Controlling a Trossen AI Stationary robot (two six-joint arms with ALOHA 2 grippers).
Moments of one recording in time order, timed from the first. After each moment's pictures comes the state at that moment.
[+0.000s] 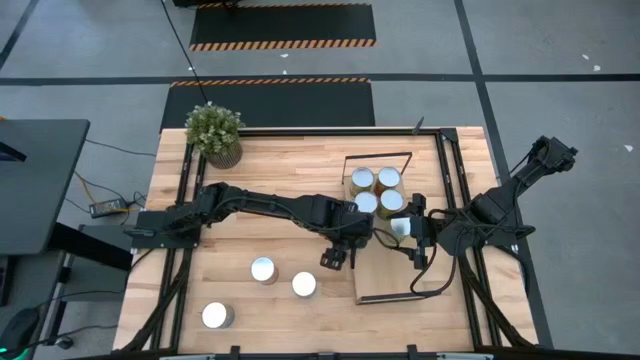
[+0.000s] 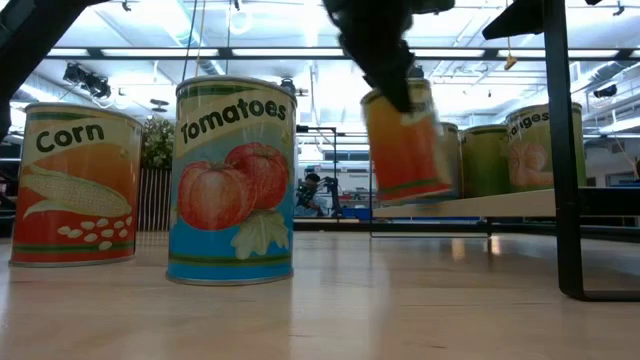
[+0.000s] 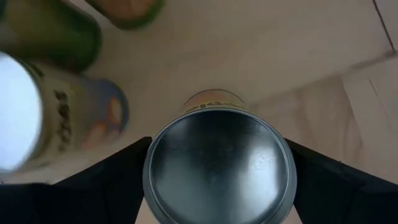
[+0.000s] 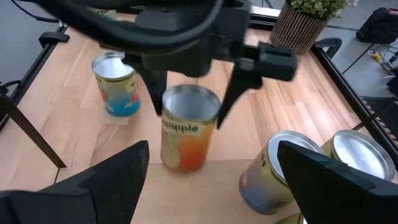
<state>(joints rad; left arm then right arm) -0.15 2.26 2.19 -1.08 -0.08 0.19 0.63 0.96 0.79 -0.50 0.66 0.29</state>
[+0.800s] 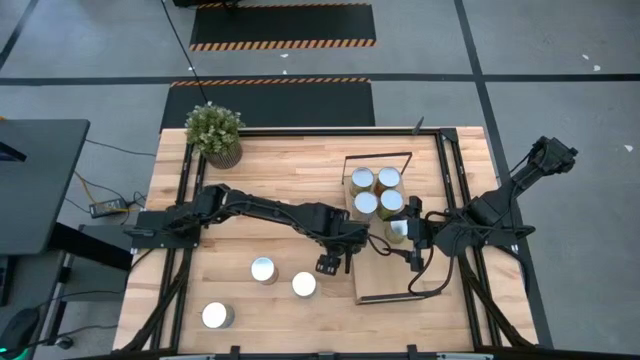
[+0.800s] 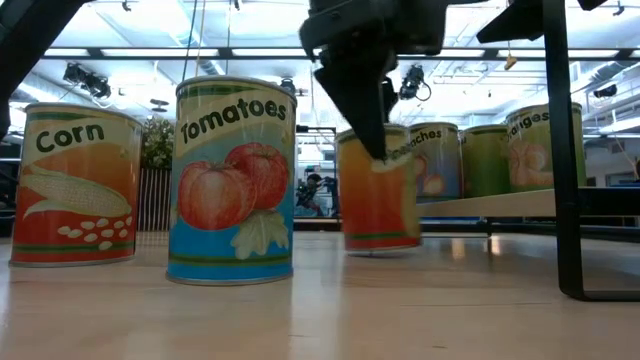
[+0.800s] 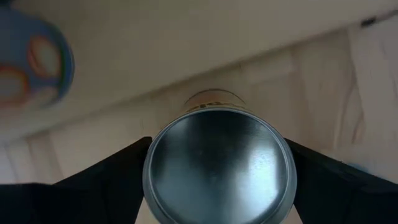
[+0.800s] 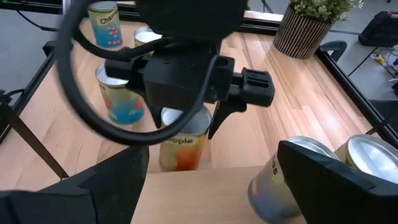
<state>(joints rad) -0.16 2.24 2.02 -1.03 -0.05 0.12 0.62 0.98 0.74 -0.39 0.66 0.27</state>
